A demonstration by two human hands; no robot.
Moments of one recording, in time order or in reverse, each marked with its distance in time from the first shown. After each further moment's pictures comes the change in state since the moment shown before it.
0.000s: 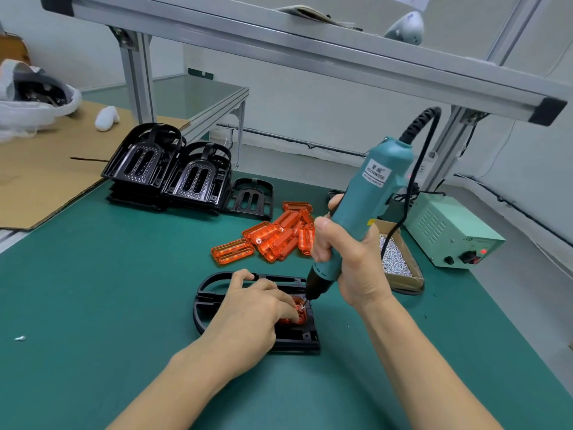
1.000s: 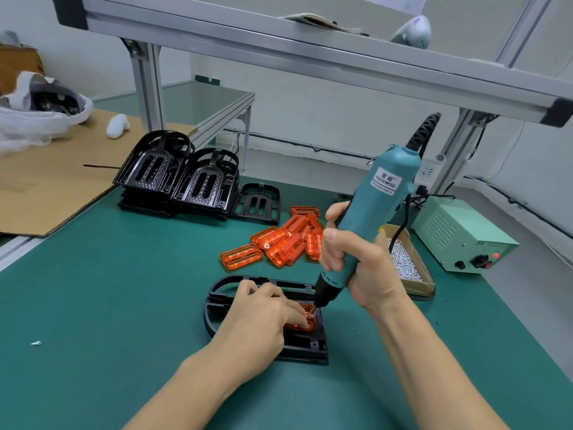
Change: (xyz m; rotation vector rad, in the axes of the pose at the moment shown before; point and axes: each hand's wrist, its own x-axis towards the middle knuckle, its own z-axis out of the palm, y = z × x) left_hand 0.002 -0.005 0.007 -0.067 0.007 -0.032; right_hand 0.003 -0.008 0.000 0.082 -0.097 0.099
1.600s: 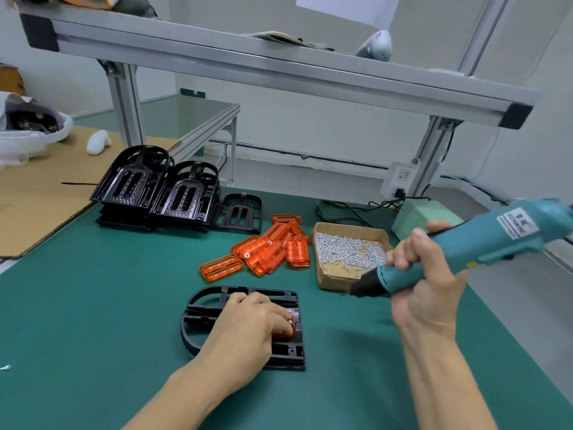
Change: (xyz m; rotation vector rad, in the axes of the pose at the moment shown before) left_hand 0.004 0.013 0.002 0.004 0.019 0.009; right_hand -0.036 -0.033 -0.050 0.122 0.628 -0.364
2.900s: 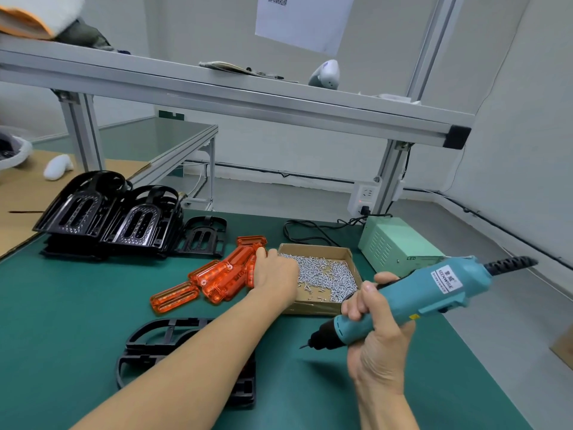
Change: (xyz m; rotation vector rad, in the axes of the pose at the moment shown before) left_hand 0.175 0.049 0.028 0.477 0.066 -0.161; right_hand -0.015 0.008 -0.031 0.012 0.138 0.054
